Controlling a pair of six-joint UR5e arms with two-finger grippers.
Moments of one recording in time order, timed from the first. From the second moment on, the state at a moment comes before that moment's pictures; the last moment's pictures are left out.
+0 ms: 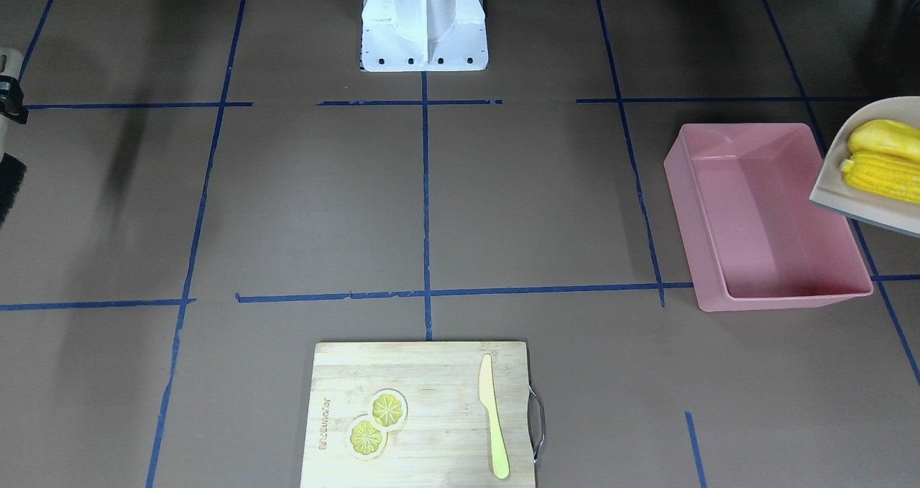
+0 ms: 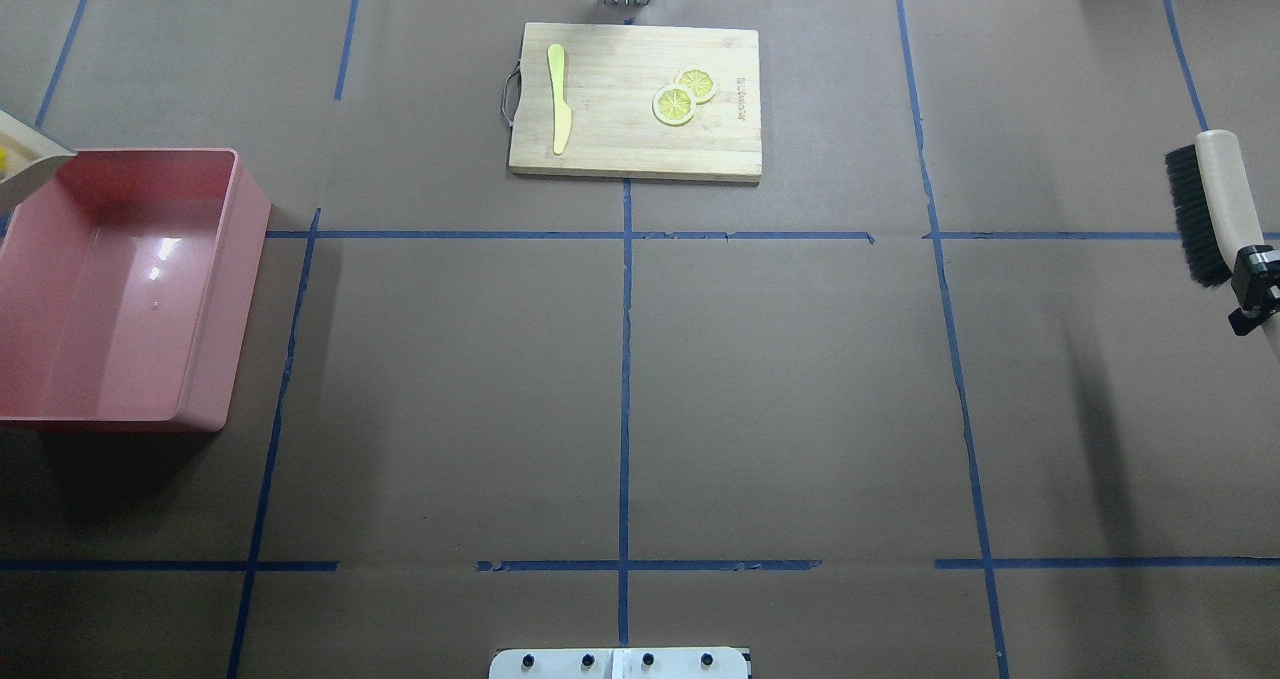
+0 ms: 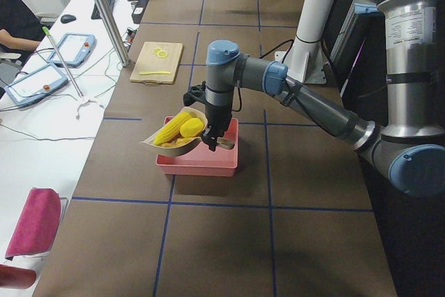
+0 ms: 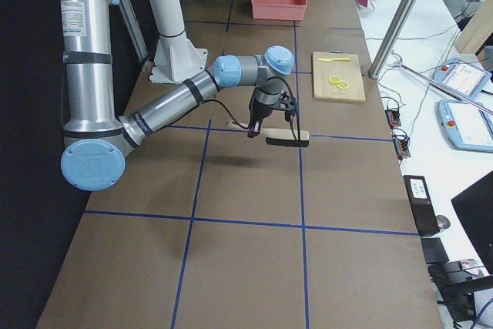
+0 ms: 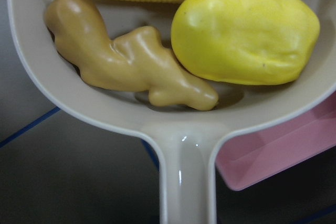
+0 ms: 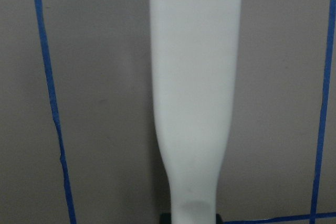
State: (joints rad) left arm -1.40 -1.43 -2.22 -1.26 -2.04 0.28; right arm 1.19 -1.58 2.12 -2.07 2.34 0.39
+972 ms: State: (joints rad) left arm -1.28 -1.40 -2.24 -1.26 -1.77 0.40; right arm 1.18 -1.68 2.07 -1.98 2.44 0.36
